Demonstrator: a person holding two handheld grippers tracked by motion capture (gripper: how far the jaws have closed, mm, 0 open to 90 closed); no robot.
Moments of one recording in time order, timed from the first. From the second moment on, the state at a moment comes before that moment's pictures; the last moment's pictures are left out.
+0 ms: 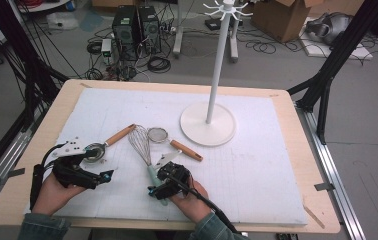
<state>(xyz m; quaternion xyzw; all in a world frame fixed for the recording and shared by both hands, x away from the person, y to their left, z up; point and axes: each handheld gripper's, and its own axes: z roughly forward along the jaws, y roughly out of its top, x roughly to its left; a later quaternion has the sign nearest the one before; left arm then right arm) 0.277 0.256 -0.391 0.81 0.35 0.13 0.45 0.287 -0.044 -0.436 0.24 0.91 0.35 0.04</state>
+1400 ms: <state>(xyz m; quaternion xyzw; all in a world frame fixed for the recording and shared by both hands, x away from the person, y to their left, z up) 0.278 0.258 -0.391 0.81 0.34 0.13 0.45 0.283 -0.073 -0.428 0.27 0.91 0.30 0.09</state>
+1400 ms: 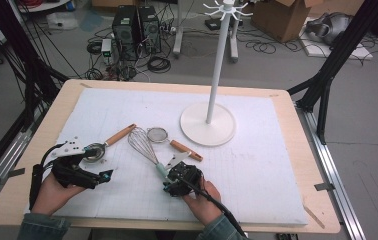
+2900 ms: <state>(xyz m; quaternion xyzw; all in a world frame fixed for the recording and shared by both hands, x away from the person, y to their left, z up) 0.277 0.236 -0.384 0.83 0.30 0.13 0.45 0.296 -0.116 -0.415 0.21 0.92 0.31 0.06</state>
